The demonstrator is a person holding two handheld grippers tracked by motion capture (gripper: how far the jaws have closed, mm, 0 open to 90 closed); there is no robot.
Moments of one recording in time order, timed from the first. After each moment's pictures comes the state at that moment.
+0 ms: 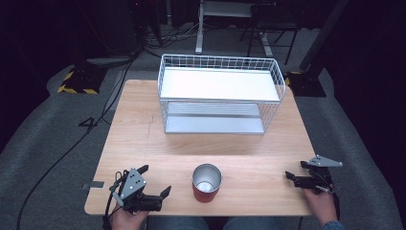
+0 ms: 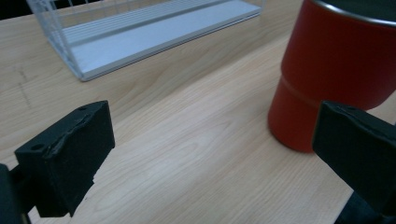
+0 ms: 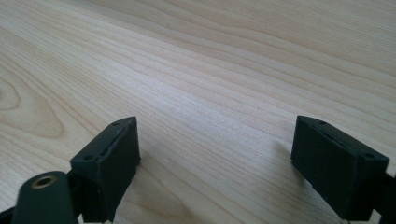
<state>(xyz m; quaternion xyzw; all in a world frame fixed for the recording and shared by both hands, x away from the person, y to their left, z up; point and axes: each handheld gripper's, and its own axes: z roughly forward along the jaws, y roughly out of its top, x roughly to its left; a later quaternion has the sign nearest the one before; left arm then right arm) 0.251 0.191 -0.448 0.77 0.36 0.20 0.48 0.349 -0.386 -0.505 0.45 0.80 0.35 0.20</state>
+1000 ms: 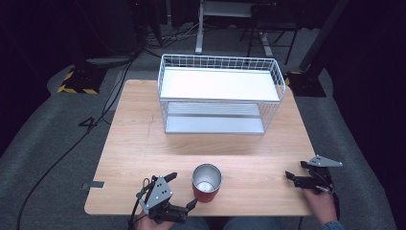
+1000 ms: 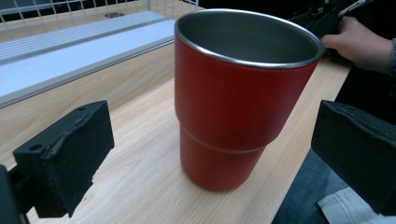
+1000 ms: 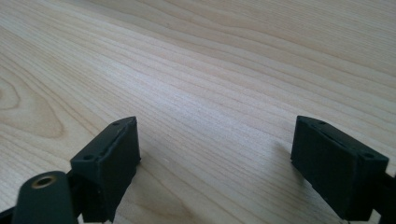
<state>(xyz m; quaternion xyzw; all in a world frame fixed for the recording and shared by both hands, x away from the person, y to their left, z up) 0.238 0.128 -0.452 0.77 0.31 0.16 0.53 0.349 -0.386 -0.504 0.45 0.80 0.35 0.20</state>
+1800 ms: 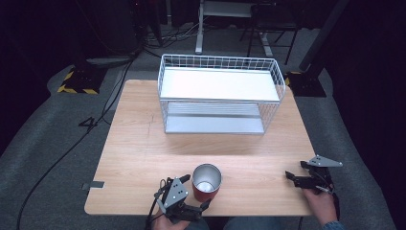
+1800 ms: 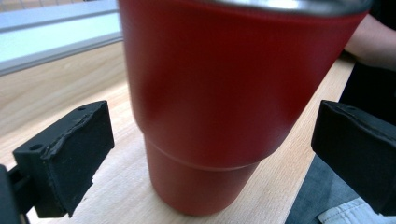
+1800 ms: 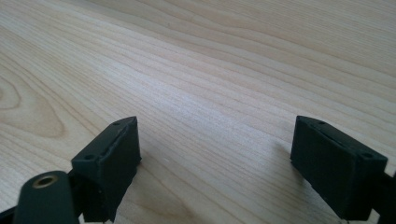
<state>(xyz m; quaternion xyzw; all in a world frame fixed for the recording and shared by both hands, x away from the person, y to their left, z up) 0.249 0.091 -0.484 0.77 0.32 0.14 0.53 0.349 -0.386 -0.504 0.45 0.80 0.35 0.20</state>
